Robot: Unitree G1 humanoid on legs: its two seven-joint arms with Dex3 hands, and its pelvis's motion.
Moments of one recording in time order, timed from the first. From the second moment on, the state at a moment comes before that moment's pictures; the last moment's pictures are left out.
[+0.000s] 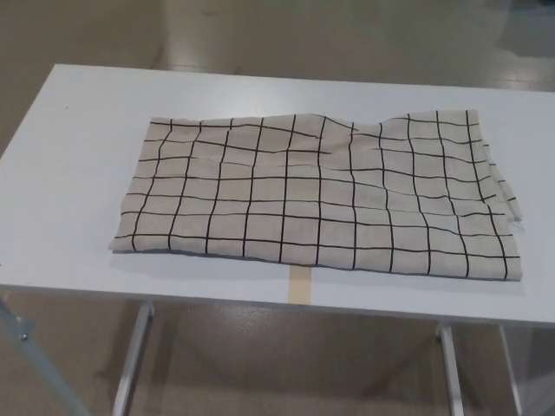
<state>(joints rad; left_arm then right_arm) 0.14 0.24 0.31 0.80 -0.02 -0.22 -0.03 0.22 -0.14 -0.22 0.64 -0.03 -0.28 -0.06</state>
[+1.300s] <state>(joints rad) 0.13 0.32 0.33 0.04 0.27 -0.60 0.11 0.29 -0.05 -0.18 0.54 -0.02 -0.45 -0.06</state>
